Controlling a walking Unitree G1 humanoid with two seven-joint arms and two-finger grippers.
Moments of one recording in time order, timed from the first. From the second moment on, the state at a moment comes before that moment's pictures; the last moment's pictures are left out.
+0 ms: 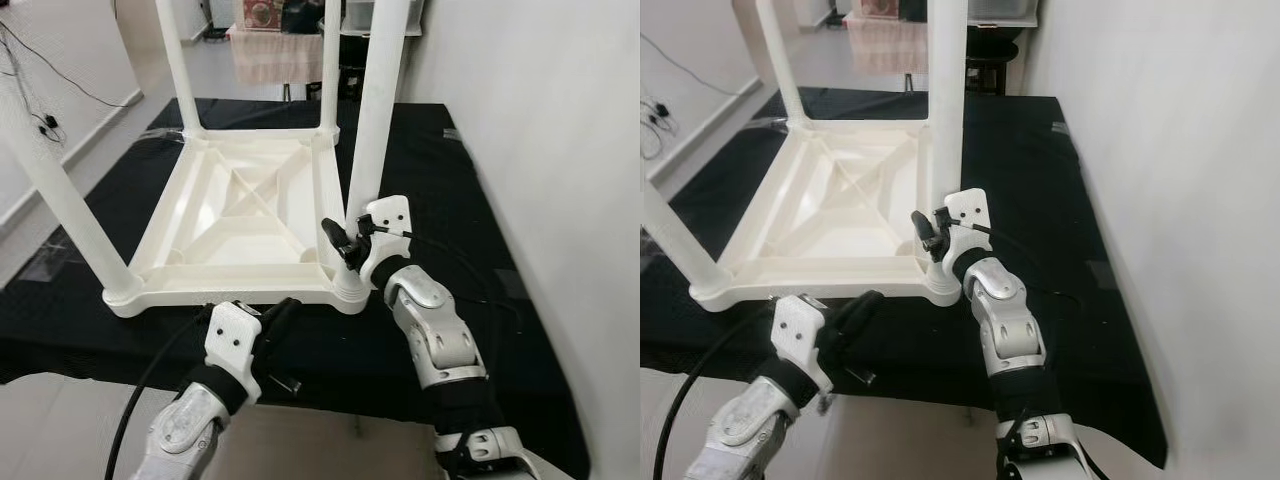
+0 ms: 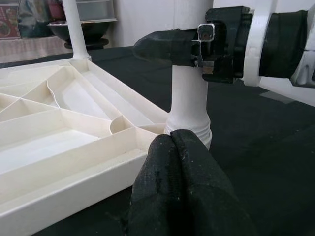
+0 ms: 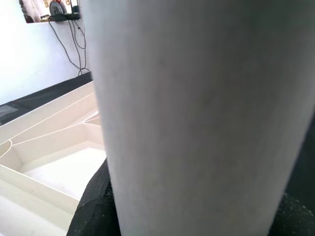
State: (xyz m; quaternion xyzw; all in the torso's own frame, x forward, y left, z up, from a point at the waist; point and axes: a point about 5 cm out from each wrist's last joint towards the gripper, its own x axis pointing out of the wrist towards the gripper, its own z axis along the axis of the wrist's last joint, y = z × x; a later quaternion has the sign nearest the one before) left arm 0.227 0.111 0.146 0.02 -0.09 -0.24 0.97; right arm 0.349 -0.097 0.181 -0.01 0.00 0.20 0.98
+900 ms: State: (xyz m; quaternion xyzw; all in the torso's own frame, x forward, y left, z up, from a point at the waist) left arm 0.228 0.108 0.147 0.01 -0.09 -0.24 0.97; right arm 0.374 -0.108 0.201 -0.02 0.01 0.53 0.84
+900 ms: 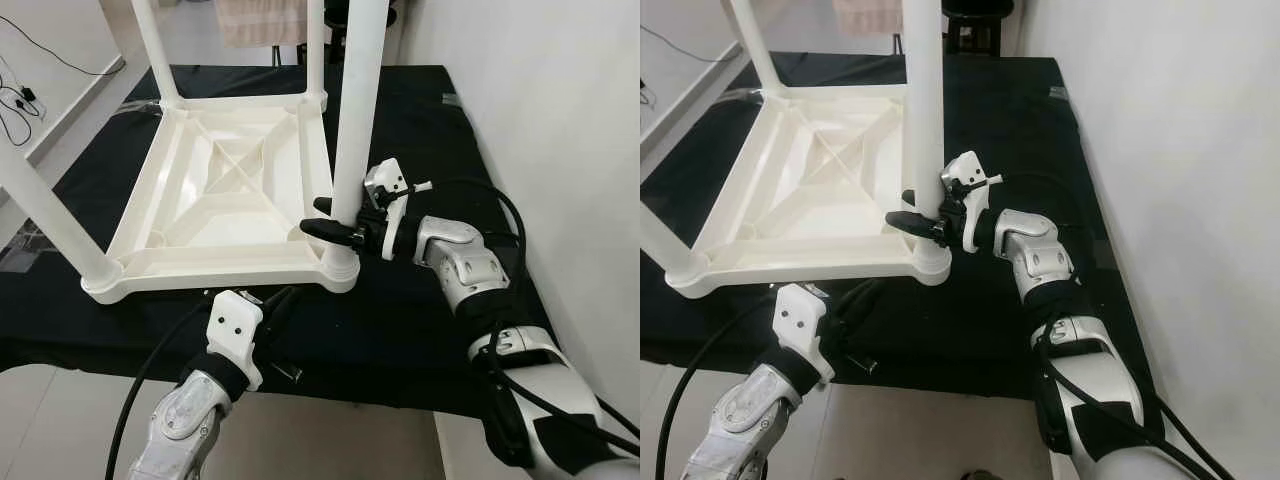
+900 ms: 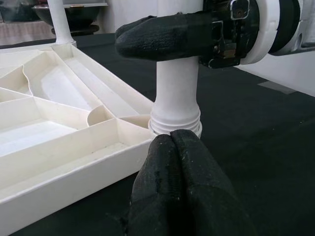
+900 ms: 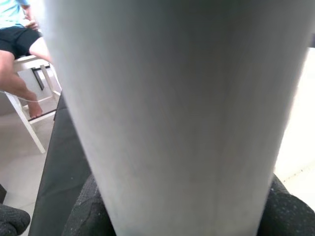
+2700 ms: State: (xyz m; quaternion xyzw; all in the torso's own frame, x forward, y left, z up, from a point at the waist) left arm 0.230 0.108 0.146 0.01 -0.09 -0.24 0.97; right arm 0.376 -0.100 0.203 -0.02 0.00 0.51 0.86
